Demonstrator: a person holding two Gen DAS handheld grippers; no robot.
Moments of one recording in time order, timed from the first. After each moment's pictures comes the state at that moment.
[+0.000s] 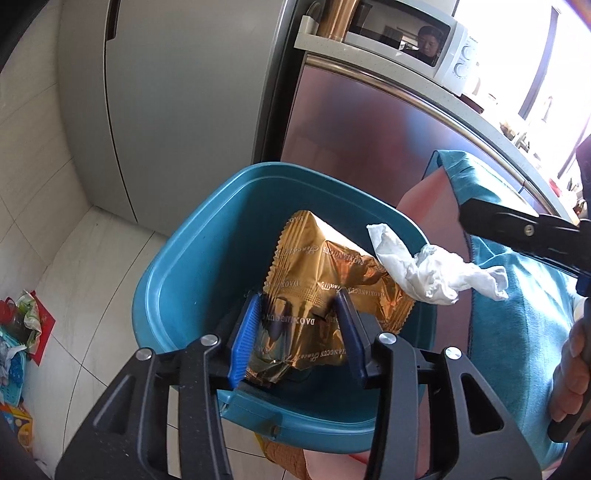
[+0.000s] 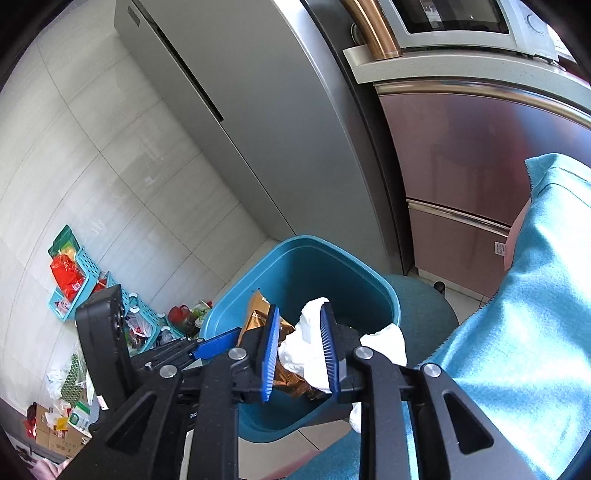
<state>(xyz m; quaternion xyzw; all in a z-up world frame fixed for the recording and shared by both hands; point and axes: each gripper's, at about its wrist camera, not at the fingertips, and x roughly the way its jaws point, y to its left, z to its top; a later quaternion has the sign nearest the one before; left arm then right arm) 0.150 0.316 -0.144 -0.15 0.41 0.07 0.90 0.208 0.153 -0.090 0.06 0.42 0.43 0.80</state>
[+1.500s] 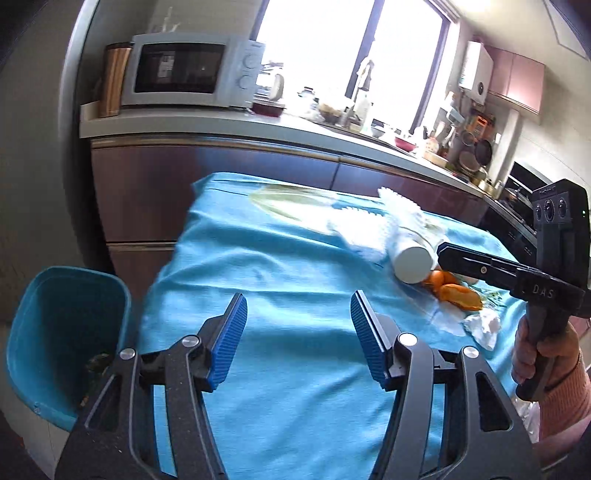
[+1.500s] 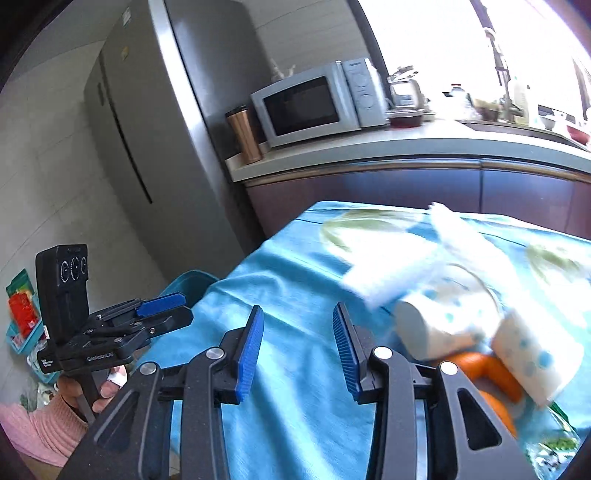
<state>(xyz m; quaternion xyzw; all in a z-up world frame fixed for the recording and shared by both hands) 0.112 0.095 -0.049 -0.06 0.31 -0.22 0.92 0.092 -0.135 -0.048 0.09 0.30 0.24 0.92</state>
